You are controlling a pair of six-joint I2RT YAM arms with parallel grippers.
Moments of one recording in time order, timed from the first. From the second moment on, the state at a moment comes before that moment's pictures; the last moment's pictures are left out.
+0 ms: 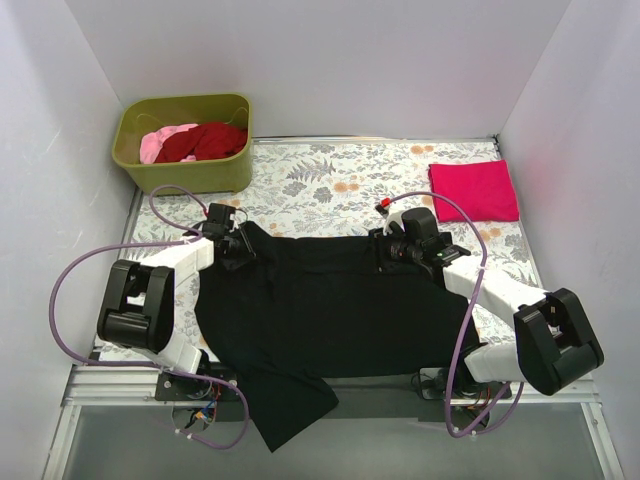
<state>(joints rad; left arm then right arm) -0.20 1.54 0.80 -0.30 0.09 -0.62 0.51 1.31 0.69 -0.04 -0.39 0.26</state>
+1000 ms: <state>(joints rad) -0.21 1.44 0.83 -0.35 0.08 -0.62 0.51 1.31 0.67 -0.02 -0.41 0.26</state>
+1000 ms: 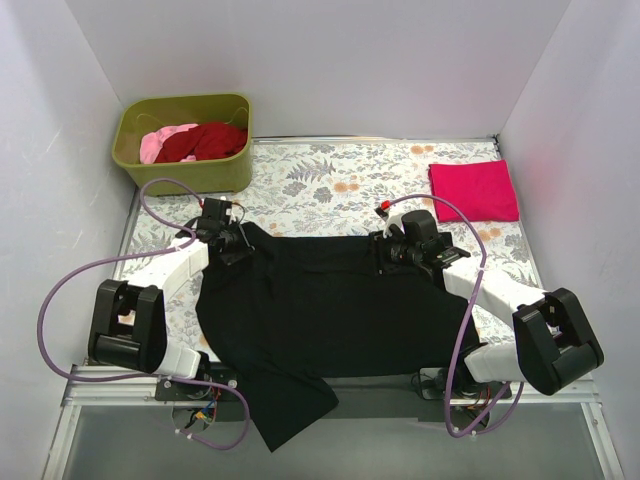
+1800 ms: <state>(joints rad) -0.23 1.47 0.80 -0.32 0.15 -0.69 0.51 1.31 0.66 -0.02 -0.41 0.26</state>
